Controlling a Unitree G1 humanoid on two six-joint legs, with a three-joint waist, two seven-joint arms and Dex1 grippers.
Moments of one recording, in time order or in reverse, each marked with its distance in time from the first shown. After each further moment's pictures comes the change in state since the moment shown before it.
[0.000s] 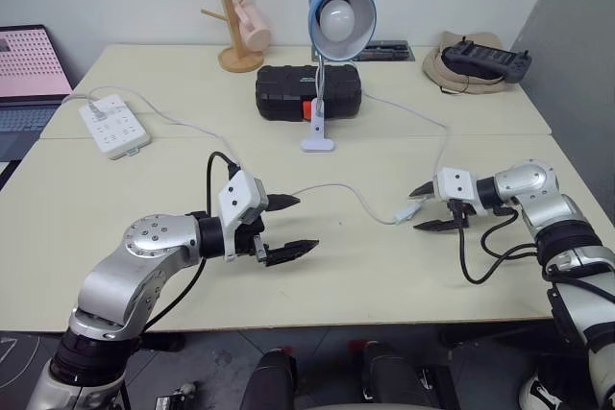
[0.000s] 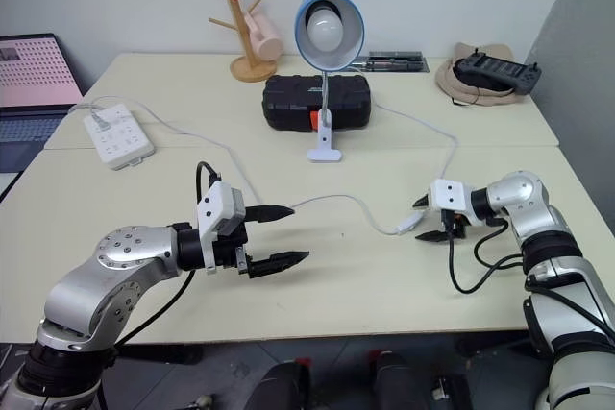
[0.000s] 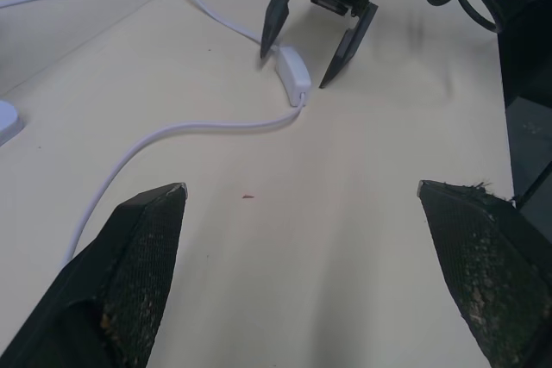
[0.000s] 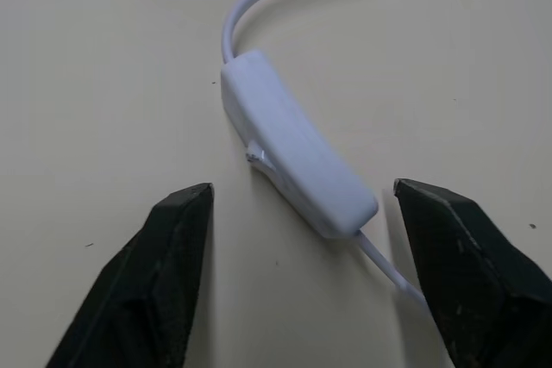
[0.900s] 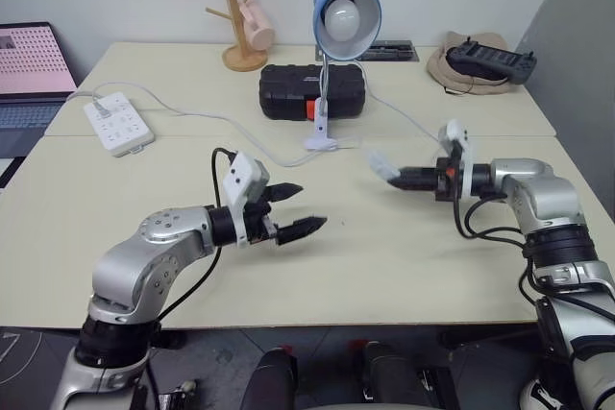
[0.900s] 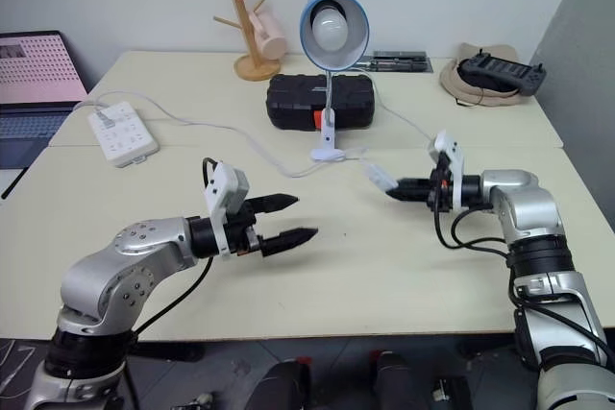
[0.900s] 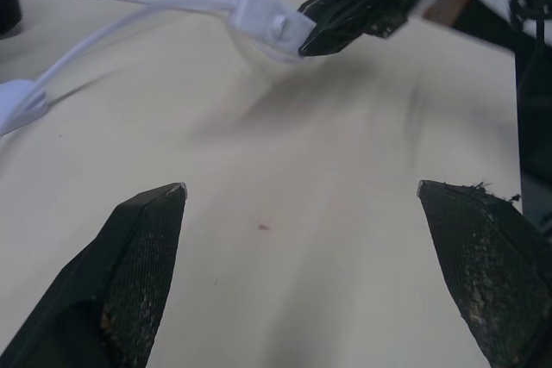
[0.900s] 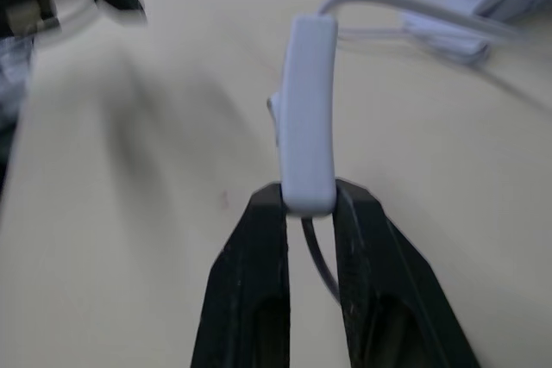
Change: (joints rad) left arm -0.133 -0.183 0.091 0.070 -0.212 0.307 0.209; right arm 0.088 0.127 -0.309 -0.639 0.495 1.223 -0.225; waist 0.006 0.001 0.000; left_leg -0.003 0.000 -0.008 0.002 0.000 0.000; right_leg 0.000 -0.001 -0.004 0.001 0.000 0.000
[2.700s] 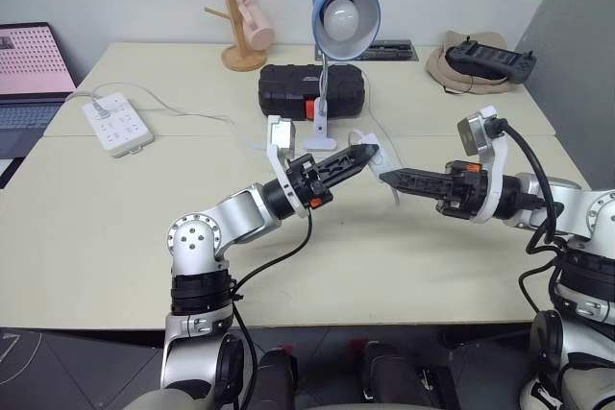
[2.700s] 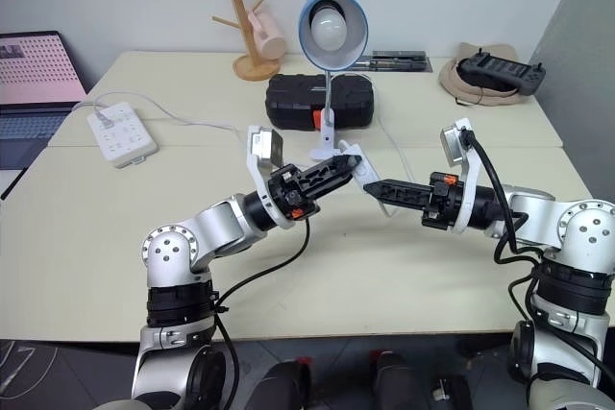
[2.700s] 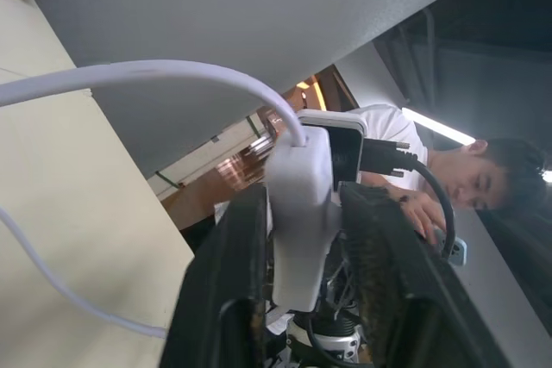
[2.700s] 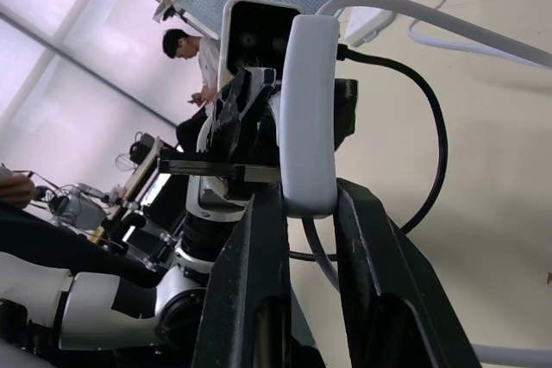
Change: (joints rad) left arm -0.188 -0.405 0.145 0.303 -0.801 0.221 0.492; right arm 0.133 0.022 -0.326 -0.384 1.128 0.699 -0.895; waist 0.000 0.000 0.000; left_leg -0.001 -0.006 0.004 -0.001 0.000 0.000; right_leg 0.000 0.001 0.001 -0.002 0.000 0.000
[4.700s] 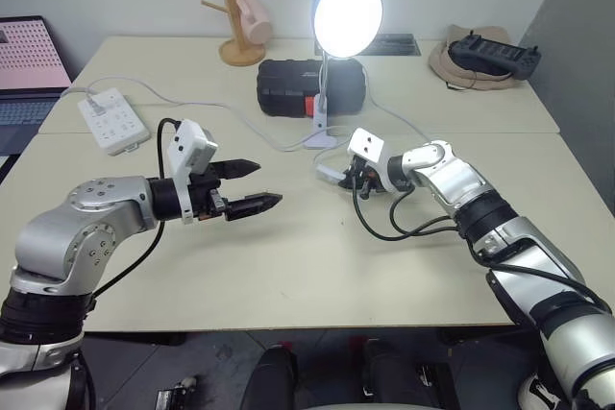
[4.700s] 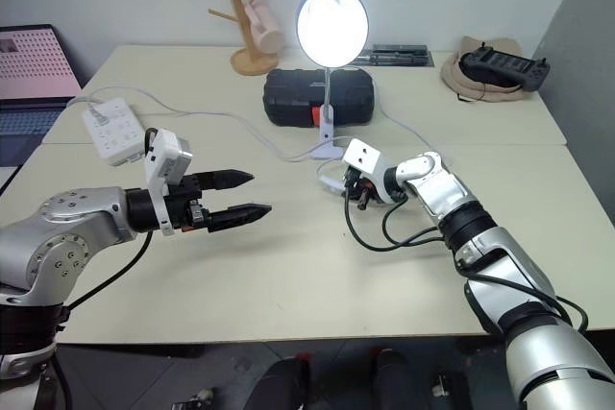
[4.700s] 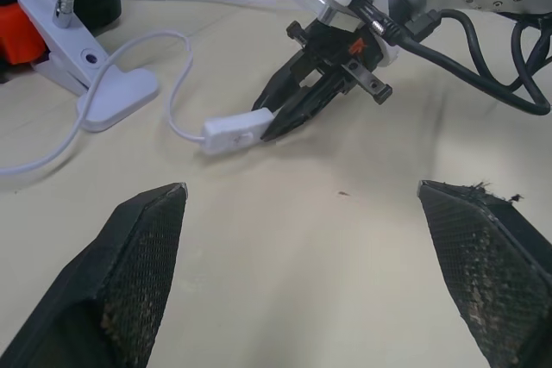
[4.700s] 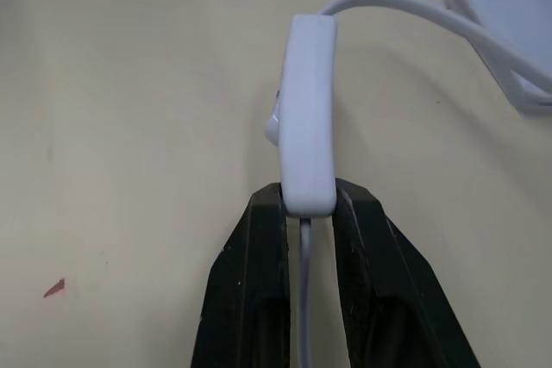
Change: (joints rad) left arm 0.164 0.779 -0.123 -0.160 0.765 -0.413 -0.681; right arm -0.404 0.135 0.898 0.804 -1.455 -1.181 0.670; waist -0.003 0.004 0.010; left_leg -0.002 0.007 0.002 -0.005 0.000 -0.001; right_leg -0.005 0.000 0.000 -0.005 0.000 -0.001
